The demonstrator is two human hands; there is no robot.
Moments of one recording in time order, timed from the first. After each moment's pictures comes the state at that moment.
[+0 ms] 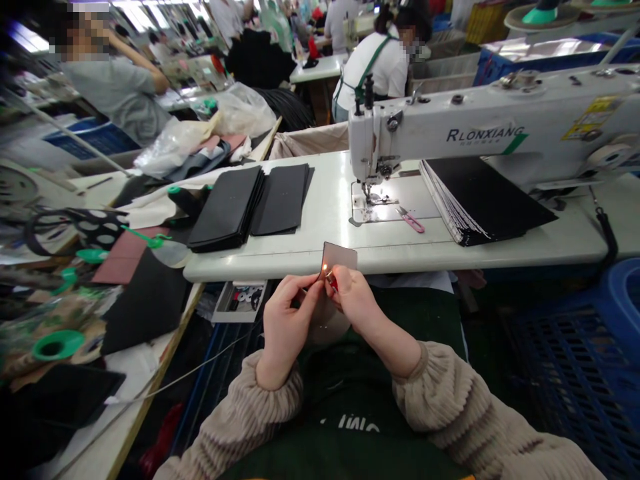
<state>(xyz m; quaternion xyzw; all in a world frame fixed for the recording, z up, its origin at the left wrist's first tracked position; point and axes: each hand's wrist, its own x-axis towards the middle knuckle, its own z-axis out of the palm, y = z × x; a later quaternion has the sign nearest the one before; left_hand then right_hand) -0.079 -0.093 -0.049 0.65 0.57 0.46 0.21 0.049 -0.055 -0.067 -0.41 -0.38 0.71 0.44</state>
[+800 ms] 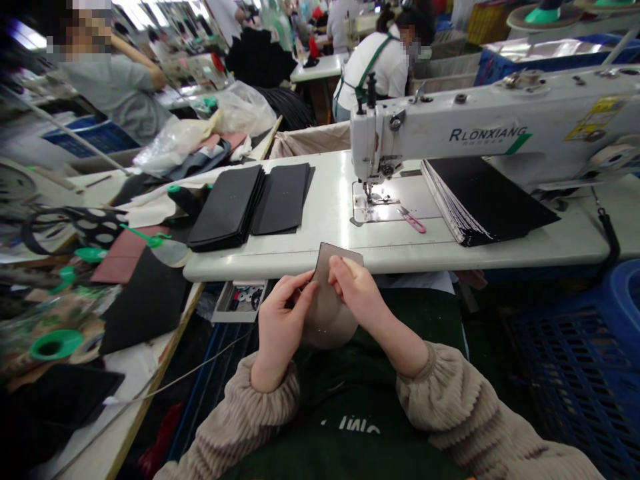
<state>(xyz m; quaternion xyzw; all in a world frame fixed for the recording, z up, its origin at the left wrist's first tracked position) -0.086 -0.094 -0.049 0.62 0.58 0.47 0.25 0.059 -0.052 -0.058 -0.43 -0.47 0.62 0.47</state>
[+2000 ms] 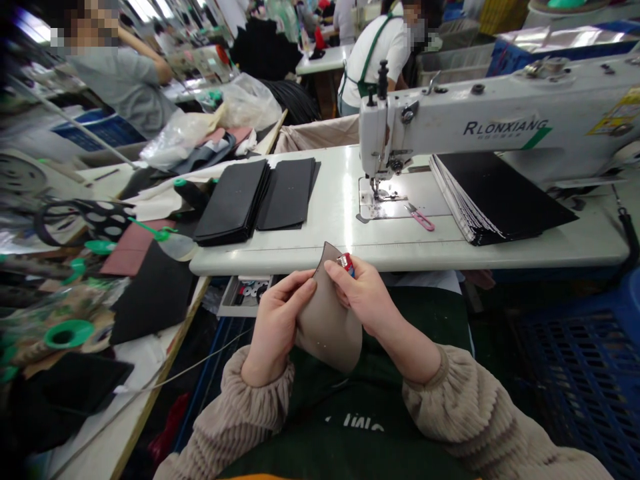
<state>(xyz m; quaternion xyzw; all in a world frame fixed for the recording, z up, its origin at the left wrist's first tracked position) -0.097 -0.094 -0.044 0.51 0.52 0.50 0.47 0.053 -0.060 -0.048 -0.37 -0.40 0.70 0.47</state>
